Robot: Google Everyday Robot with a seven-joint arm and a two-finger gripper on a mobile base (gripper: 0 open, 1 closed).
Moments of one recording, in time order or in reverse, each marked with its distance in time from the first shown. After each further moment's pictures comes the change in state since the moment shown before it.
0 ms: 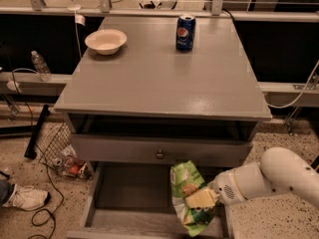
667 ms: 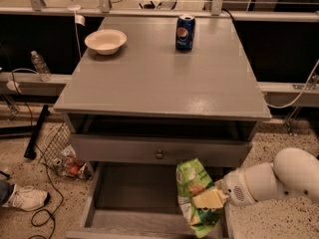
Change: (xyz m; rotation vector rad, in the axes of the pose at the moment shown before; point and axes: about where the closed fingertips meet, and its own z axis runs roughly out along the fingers) arm 0.000 0.008 -0.028 0.022 -0.038 -0.040
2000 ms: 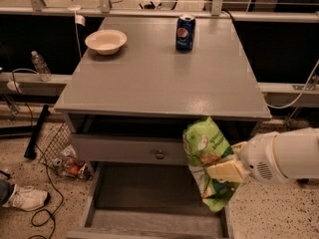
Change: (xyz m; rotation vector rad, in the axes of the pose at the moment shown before) arm -0.087 0.070 -0.119 0.274 -0.080 -0.264
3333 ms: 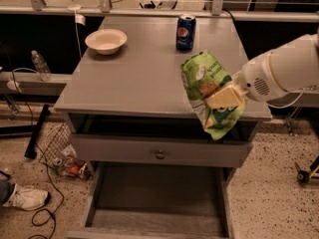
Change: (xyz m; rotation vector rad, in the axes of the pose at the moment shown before) arm -0.133 -0.070 -0.043 0.093 -0.010 -0.130
